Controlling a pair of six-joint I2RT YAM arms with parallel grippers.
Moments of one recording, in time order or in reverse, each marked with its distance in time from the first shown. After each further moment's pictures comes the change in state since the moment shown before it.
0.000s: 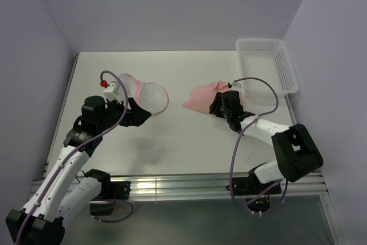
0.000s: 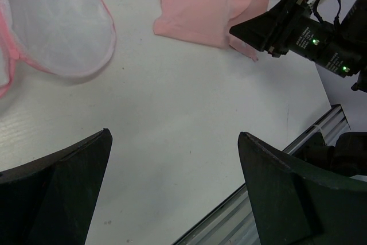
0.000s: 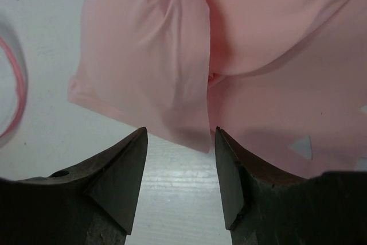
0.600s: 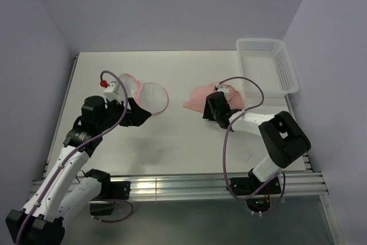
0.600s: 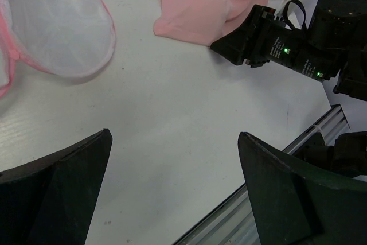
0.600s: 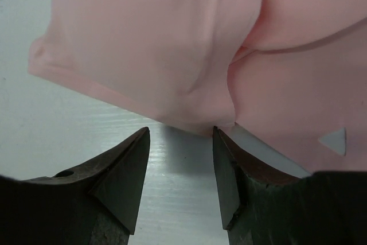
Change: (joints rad) left arm 0.000 -0.002 0.000 0.000 0.000 0.000; right arm 0.090 0.164 0.075 -0.051 0.053 -0.015
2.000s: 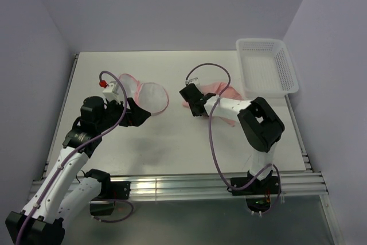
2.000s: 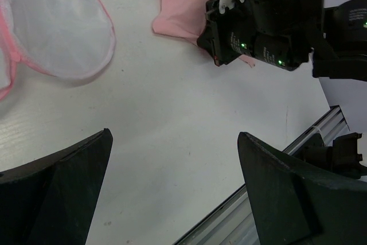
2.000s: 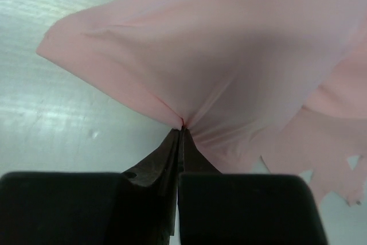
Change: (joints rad) left arm 0.002 -0.013 0.000 0.000 0.000 0.000; right arm 0.179 0.317 0.494 -0.452 0.214 -0.296
